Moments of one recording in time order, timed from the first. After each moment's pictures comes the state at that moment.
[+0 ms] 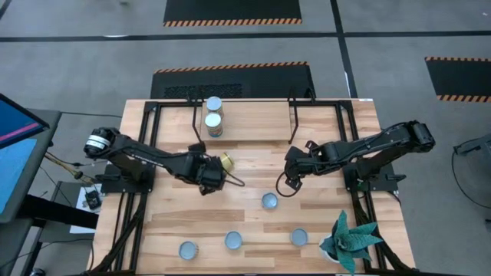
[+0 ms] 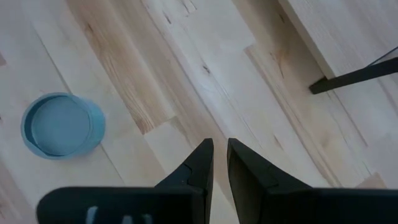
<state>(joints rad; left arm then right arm) -0.21 1.59 1.13 -1.02 -0.52 -0.39 0.18 1.36 1.03 -0.89 0.34 0.66</state>
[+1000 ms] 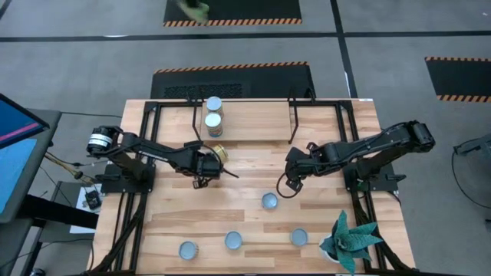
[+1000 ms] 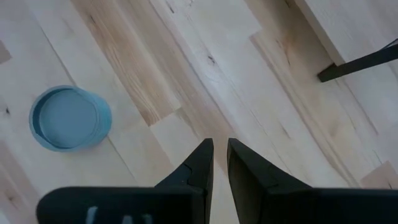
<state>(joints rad) -0.06 1.60 0.92 -0.88 -0.44 -0.29 0.18 1.36 1.03 -0.91 0.31 0.71</state>
